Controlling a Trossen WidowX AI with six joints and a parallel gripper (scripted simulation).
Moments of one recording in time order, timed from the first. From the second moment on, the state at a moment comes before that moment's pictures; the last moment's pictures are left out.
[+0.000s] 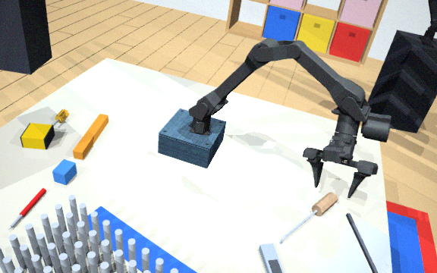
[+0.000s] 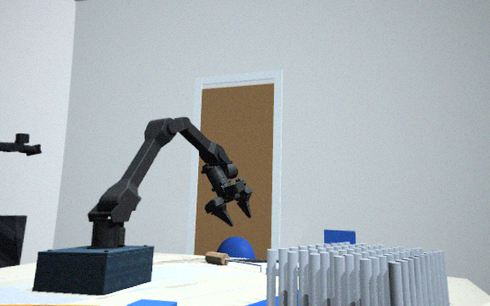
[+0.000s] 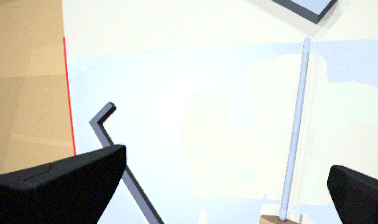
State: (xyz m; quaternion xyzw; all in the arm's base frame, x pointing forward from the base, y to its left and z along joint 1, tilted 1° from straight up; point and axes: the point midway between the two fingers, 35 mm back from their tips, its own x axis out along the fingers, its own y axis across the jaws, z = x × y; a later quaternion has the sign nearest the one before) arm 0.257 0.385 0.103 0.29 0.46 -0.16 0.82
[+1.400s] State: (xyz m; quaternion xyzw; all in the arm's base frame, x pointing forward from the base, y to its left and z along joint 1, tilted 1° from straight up) arm 0.178 0.426 0.053 0.28 0.49 -0.23 0.79
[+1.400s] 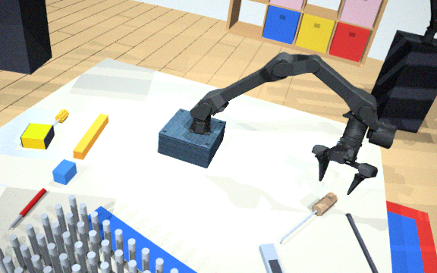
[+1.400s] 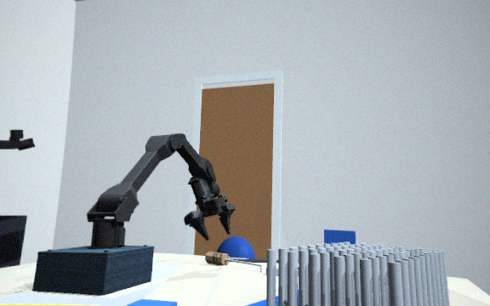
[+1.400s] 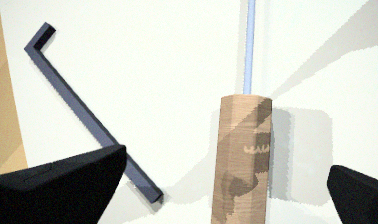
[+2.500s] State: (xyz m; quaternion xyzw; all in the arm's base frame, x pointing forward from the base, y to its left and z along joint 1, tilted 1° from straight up) arm 0.182 0.428 0.042 0.27 0.50 -0.24 0.79
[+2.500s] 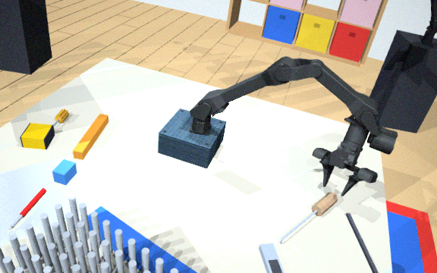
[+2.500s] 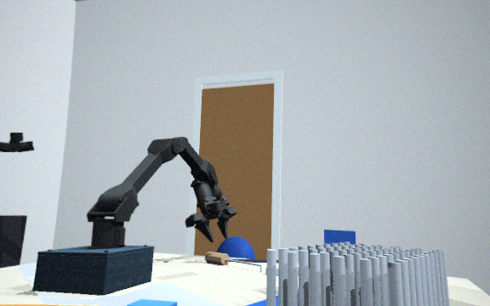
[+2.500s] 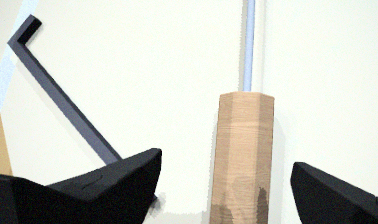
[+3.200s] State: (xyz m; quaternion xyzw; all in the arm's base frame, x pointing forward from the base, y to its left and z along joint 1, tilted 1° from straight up) arm 0.182 0.431 0.009 0.27 0.50 -0.24 0.79
